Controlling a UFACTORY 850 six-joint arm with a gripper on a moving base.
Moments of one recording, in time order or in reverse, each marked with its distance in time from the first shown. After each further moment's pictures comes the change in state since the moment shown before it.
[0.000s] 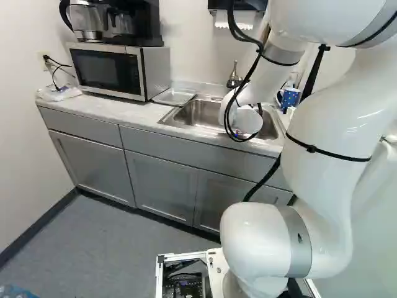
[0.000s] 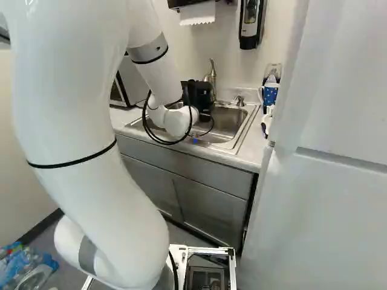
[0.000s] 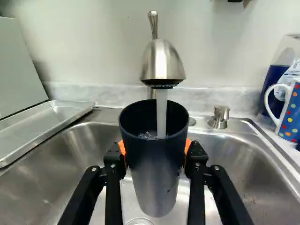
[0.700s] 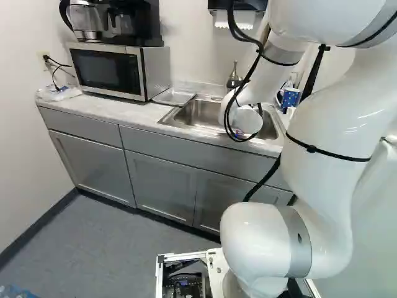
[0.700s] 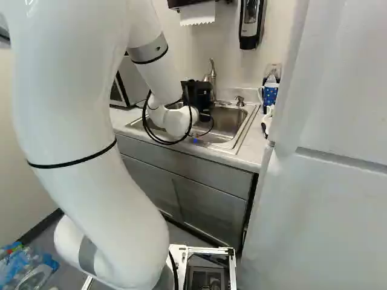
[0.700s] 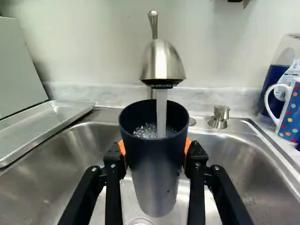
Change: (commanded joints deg) arm 0.0 0.0 0.0 0.0 0.0 0.0
